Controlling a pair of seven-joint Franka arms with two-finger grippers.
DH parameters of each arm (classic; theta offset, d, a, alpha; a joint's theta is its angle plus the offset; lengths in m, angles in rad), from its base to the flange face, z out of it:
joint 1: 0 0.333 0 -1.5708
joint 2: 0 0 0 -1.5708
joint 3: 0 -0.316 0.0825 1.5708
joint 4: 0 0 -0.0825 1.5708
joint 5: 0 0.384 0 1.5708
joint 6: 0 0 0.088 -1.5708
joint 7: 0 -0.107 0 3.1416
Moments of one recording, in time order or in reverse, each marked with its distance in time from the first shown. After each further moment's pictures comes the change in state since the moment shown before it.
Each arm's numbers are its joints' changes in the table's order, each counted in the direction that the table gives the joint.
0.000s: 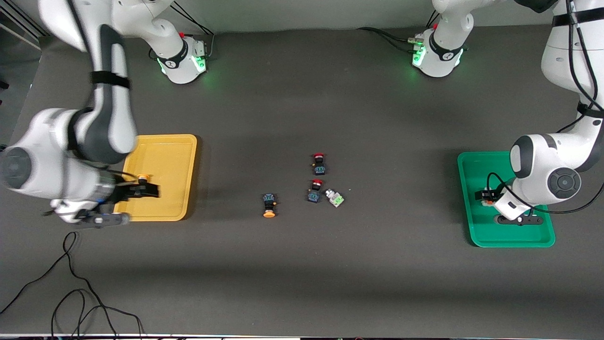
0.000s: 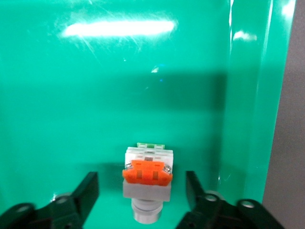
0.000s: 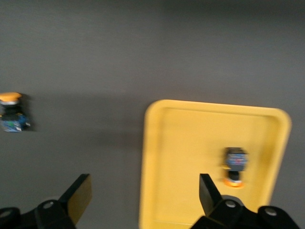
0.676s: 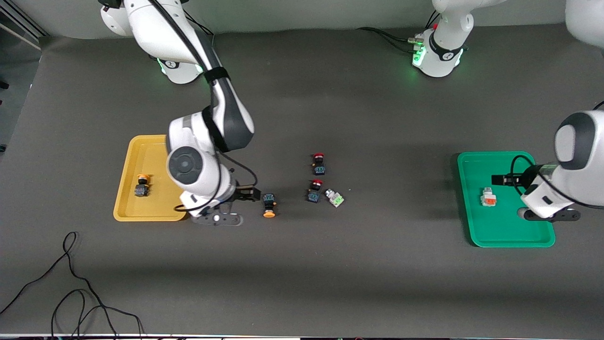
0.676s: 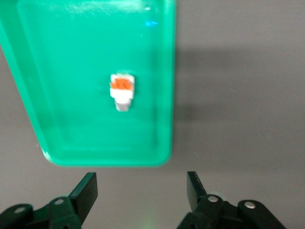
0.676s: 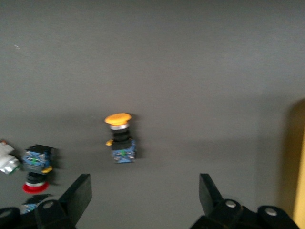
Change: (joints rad) left arm -0.017 -0.159 0.101 -0.372 -0.116 -0.734 0.026; right arm 0.038 0.164 -0.305 -0.169 0.002 0.145 -0.472
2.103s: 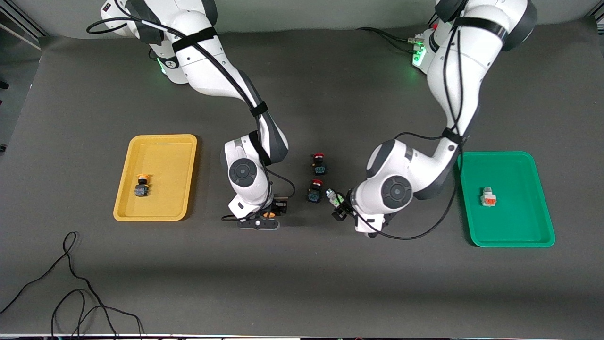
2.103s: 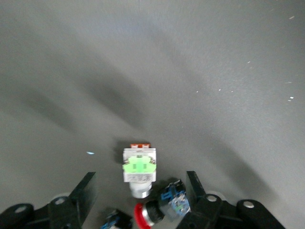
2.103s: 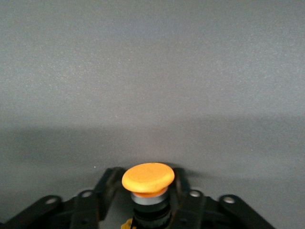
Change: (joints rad) left arm -0.511 0.435 0.093 -0.177 -0.175 0.562 1.257; right arm -0.012 0.245 -0.138 0.022 0.011 0.411 -0.035
